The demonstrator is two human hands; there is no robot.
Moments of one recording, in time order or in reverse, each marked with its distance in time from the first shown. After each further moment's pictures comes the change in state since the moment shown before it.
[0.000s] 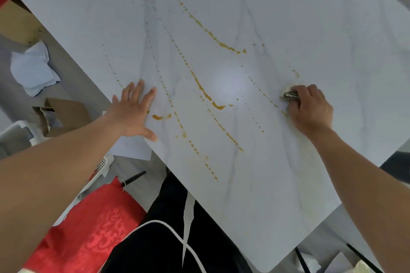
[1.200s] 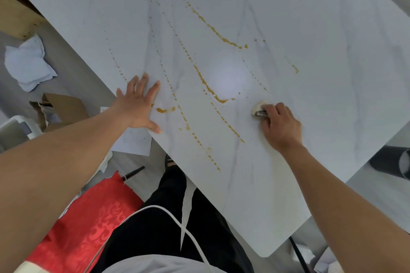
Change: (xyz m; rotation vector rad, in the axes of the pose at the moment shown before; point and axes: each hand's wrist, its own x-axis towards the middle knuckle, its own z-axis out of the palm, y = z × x) left_hand -0.005 0.000 -0.001 -0.011 -0.008 -0.001; right_hand -0.068 -0.057 0.022 -0.026 -0.069 -0.119
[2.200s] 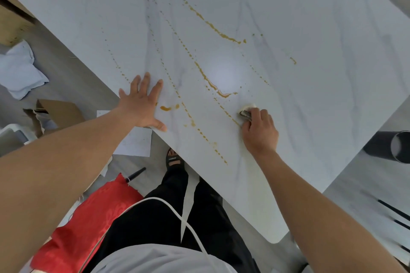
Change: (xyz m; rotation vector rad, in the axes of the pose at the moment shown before) left_hand 0.007 -0.008 0.007 -0.001 0.038 0.030; right_hand -0.036 -0.083 0.024 0.092 0.039 0.273
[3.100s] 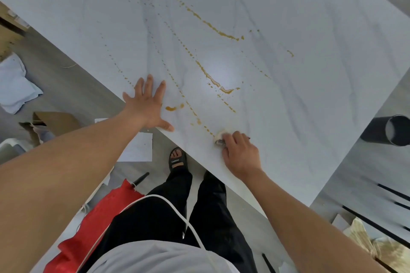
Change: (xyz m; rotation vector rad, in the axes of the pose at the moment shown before) left_hand 0.001 -0.003 0.003 0.015 -0.014 0.022; right_hand -0.084 -0.036 0.028 -0.050 -0.117 -0.273
